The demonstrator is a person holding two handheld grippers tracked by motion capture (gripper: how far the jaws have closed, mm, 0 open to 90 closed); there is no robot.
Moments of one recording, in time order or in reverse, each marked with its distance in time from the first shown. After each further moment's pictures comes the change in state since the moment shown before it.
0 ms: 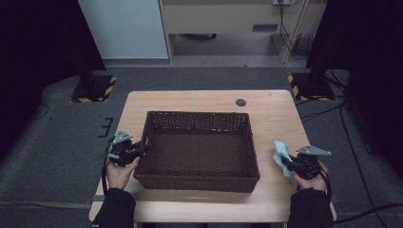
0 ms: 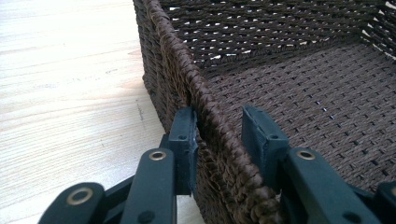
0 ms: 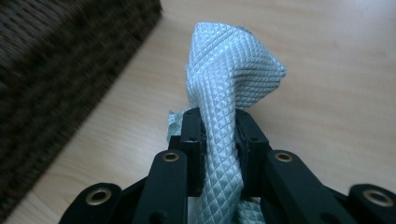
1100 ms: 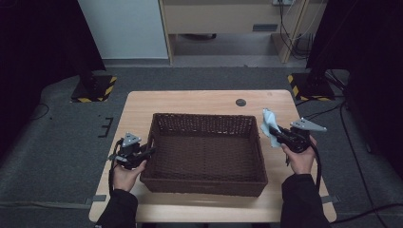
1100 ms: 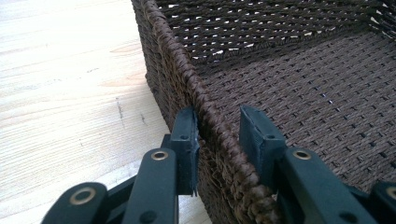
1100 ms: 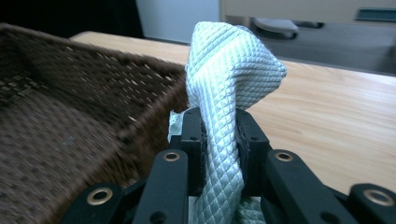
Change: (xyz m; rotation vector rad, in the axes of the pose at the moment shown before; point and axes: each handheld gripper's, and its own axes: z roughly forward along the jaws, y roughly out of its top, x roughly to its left) left arm -0.027 0.001 0.002 0.029 0.016 0.049; right arm 0.003 0.077 0.024 -0.266 0.128 -0.020
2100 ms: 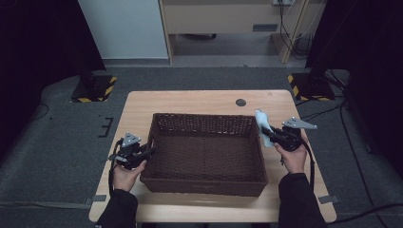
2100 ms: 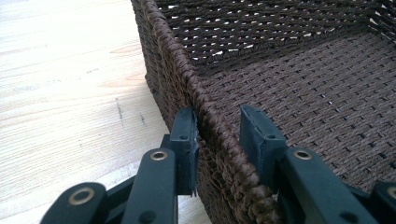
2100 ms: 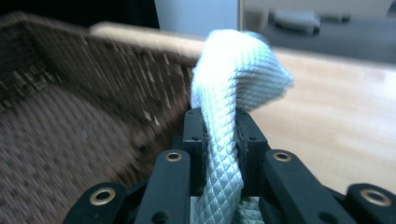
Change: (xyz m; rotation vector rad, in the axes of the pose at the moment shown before) left arm 0.001 -0.001 0.000 -0.006 -0.004 -0.004; right arm 0.008 -0.002 0.019 0.013 0.061 -0.019
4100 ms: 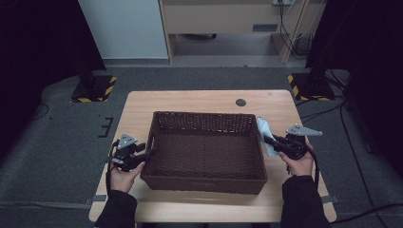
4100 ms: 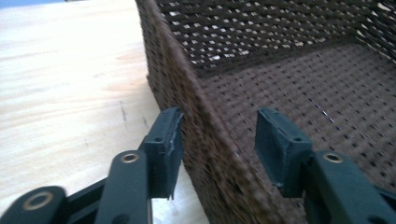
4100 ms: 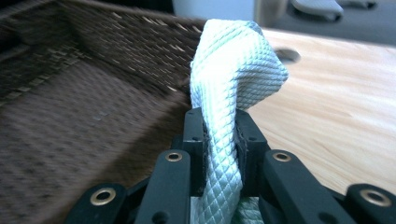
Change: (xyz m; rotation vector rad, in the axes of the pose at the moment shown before) left arm -0.003 -0.002 -0.013 -0.025 0.001 -0.020; right arm 0.007 -0.012 -0.024 0.058 0.067 -0.008
